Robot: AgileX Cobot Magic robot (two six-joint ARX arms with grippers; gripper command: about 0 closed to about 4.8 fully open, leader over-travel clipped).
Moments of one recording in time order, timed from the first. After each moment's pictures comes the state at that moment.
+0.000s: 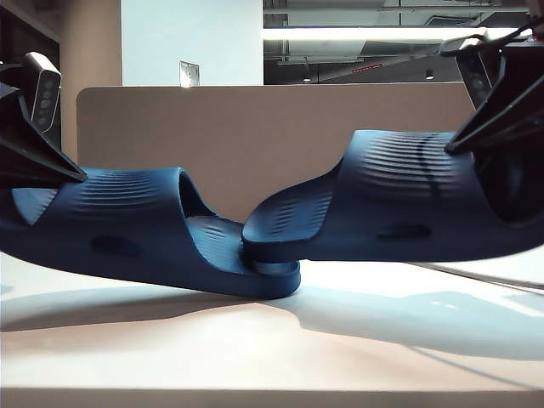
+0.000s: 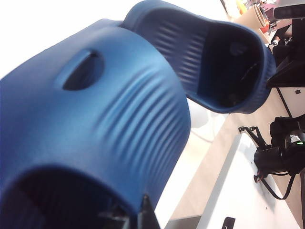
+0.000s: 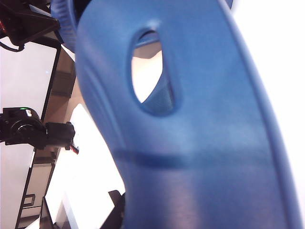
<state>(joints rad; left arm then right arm) 0.05 1.33 0.73 -0.51 1.11 0.23 0.09 1.26 0.82 -0.76 -1.01 -0.05</state>
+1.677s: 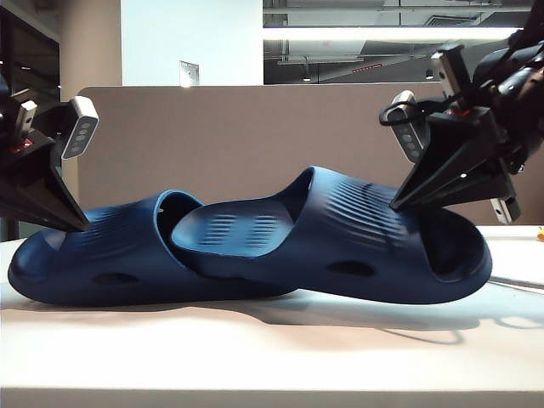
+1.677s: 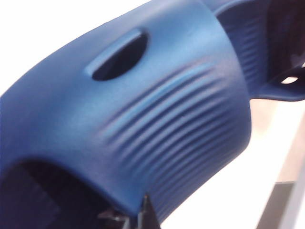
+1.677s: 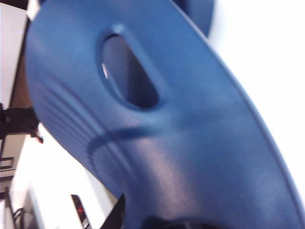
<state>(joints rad) 0.02 1.57 0.98 -0.68 0.83 0.52 0.19 1.62 1.05 -0.77 -0.92 -0.18</state>
